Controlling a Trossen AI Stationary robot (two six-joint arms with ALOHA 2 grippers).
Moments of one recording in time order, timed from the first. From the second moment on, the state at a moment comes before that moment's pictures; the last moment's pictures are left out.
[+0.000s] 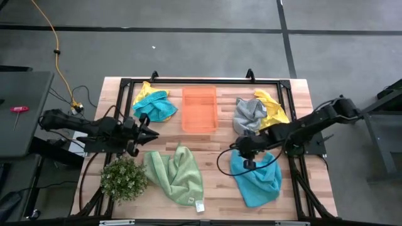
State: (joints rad) left arm -0.07 0.29 0.01 0.44 -0.07 -0.20; right arm 0.30 1.32 0.80 -0.58 0.03 0.43
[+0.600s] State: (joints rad) left arm -0.26 0.87 0.29 0.61 -0.24 -0.08; right arm 0.45 1.38 0.87 -0.84 0.05 0.66
